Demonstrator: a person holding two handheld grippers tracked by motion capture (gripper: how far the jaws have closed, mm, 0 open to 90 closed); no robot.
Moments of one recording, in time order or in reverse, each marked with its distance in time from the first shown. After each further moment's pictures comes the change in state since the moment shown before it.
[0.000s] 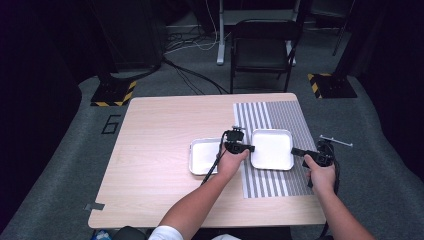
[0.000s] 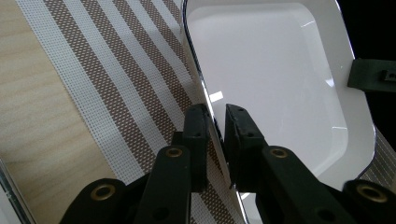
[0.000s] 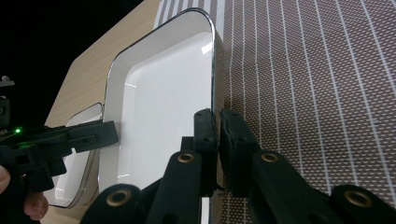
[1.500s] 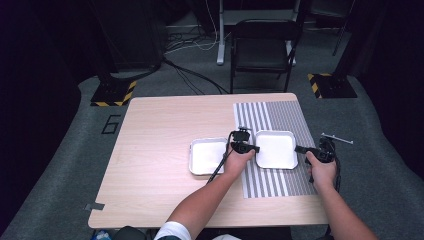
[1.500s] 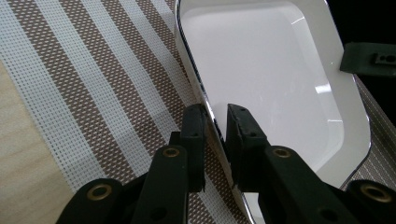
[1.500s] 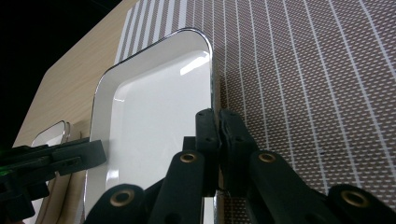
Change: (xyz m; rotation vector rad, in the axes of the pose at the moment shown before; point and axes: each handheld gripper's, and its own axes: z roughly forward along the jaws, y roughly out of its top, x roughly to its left) left arm -0.003 0.002 0.029 0.038 0.009 0.006; right arm -0.025 0.013 0.015 -0.007 -0.063 0.024
